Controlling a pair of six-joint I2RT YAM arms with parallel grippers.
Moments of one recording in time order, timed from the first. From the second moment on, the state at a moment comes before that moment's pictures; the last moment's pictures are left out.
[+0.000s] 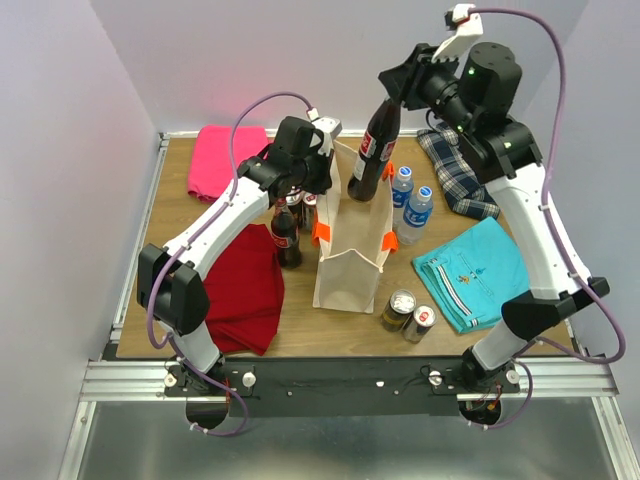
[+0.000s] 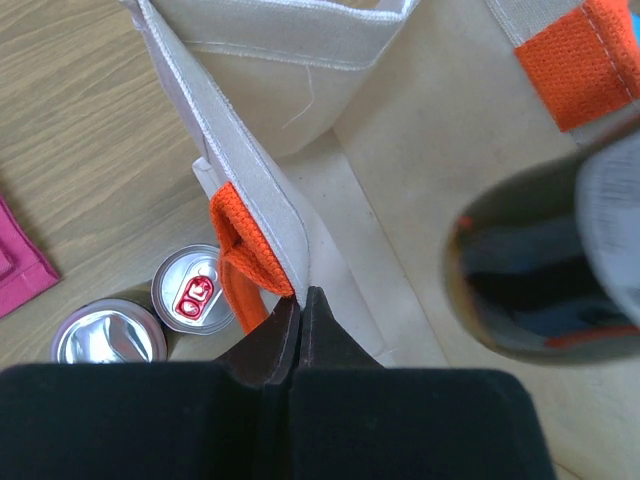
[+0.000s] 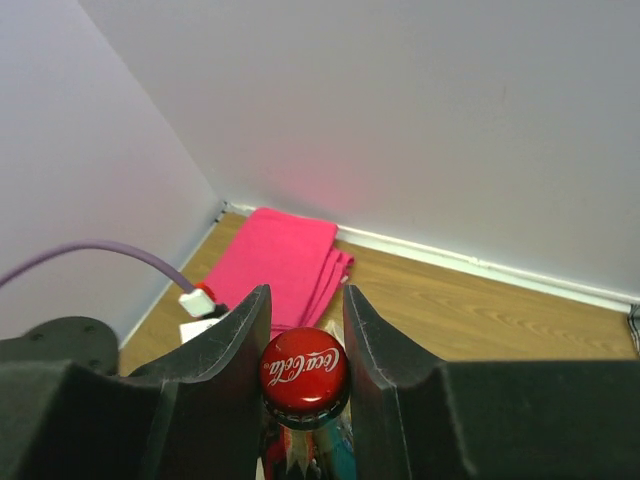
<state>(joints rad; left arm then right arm) -0.55 1.70 1.62 -0.54 0.17 -0.14 0.46 1.61 2.11 -0.45 -0.05 0.26</state>
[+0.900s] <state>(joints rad) -0.56 1.72 1.68 -0.59 0.16 -0.15 0.50 1.69 1.78 -0.27 0.13 0.05</state>
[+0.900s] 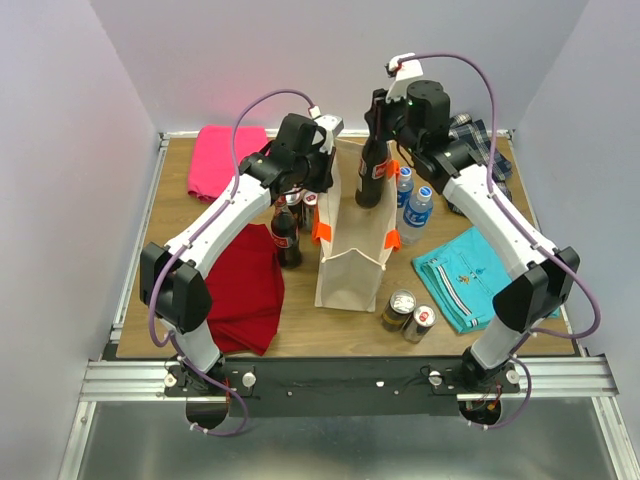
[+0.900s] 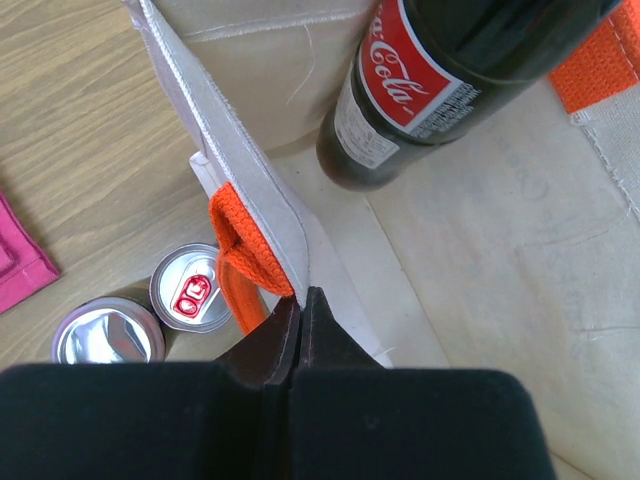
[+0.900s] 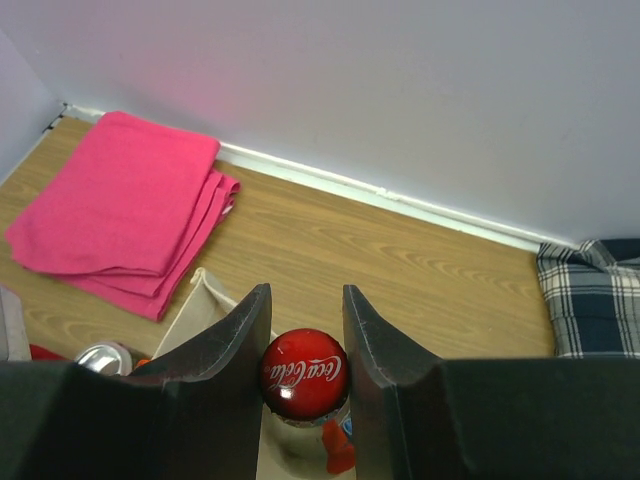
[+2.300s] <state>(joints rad) -0.56 1.74 1.69 -0.58 0.13 -0.15 0.55 1.64 1.30 0.26 0.28 -0.06</state>
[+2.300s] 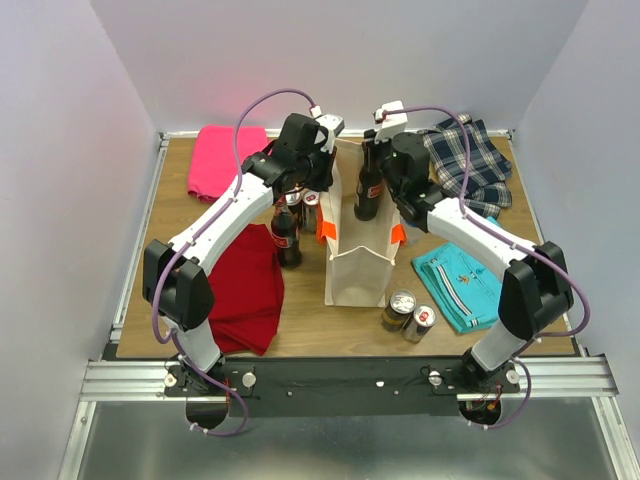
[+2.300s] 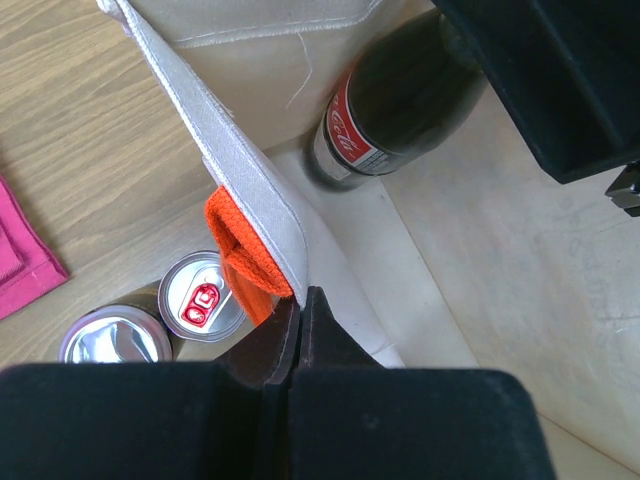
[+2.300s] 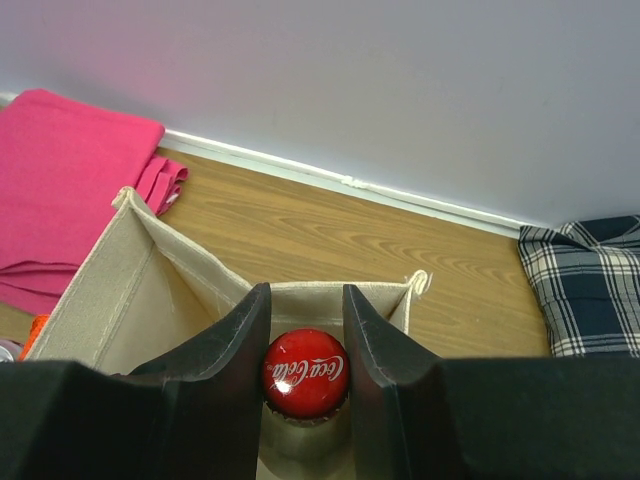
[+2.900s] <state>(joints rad) -0.56 1.74 1.69 -0.58 0.12 -0.14 0.55 1.59 1.28 0.26 0.34 -0.02</state>
